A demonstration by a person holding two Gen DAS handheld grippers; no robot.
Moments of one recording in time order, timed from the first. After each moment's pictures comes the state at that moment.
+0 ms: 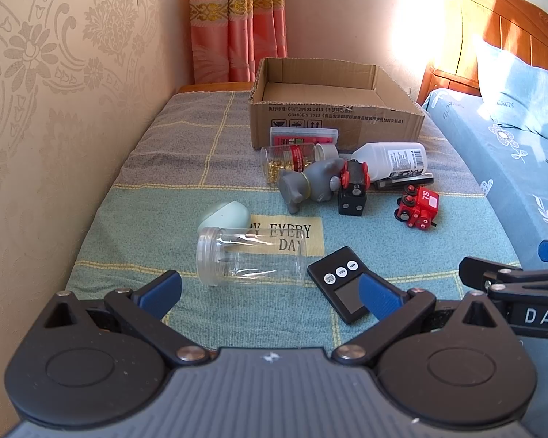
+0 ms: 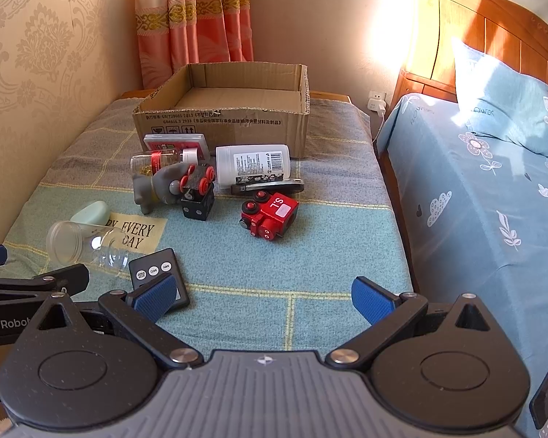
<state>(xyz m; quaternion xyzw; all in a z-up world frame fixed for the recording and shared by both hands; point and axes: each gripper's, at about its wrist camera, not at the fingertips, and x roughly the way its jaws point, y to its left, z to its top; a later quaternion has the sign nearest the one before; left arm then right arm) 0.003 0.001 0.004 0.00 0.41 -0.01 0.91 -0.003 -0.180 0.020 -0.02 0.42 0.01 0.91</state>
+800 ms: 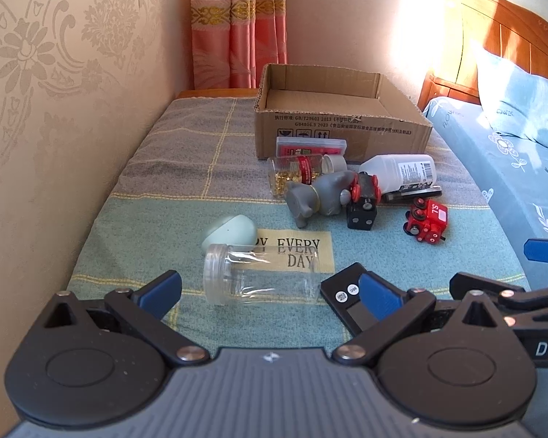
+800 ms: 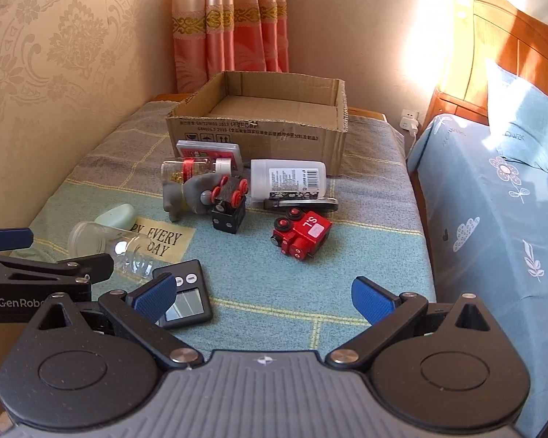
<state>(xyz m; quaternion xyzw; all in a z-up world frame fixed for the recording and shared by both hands) 0.017 0.017 0.000 -0.01 0.40 -0.01 0.92 0.007 -0.170 0.016 -0.04 0.40 0.10 0.91</state>
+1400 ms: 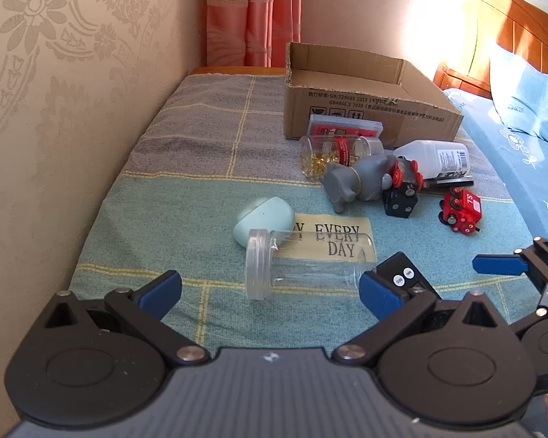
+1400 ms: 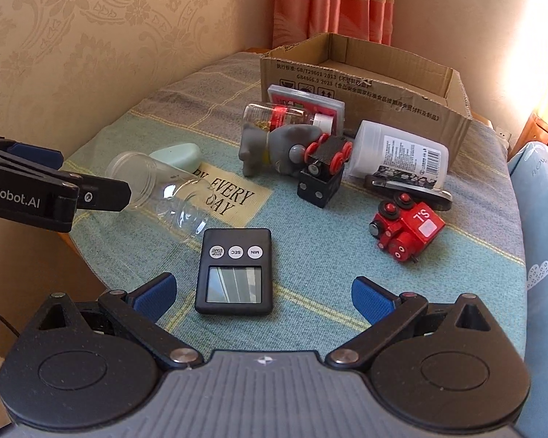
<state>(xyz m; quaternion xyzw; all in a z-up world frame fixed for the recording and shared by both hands) 0.034 0.050 -0.026 -0.02 0.42 -0.02 0.91 0.043 -0.128 -0.055 -0.10 0.43 0.23 0.87</state>
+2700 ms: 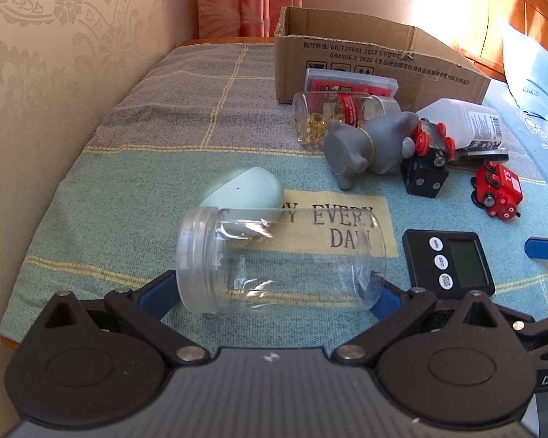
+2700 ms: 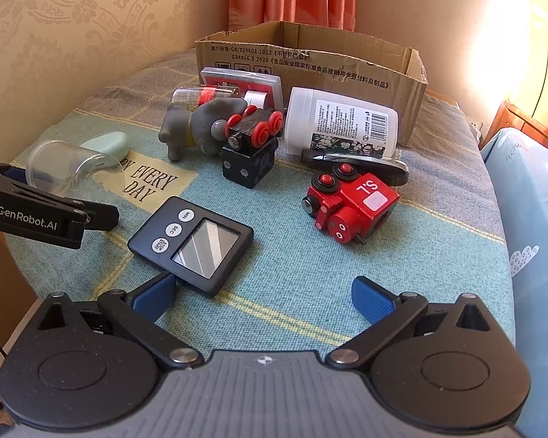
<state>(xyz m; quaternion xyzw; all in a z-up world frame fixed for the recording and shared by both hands) 0.066 0.028 -0.082 -0.01 0.44 0.00 0.90 0.056 -0.174 -0.082 -0.09 0.41 0.17 0.89</state>
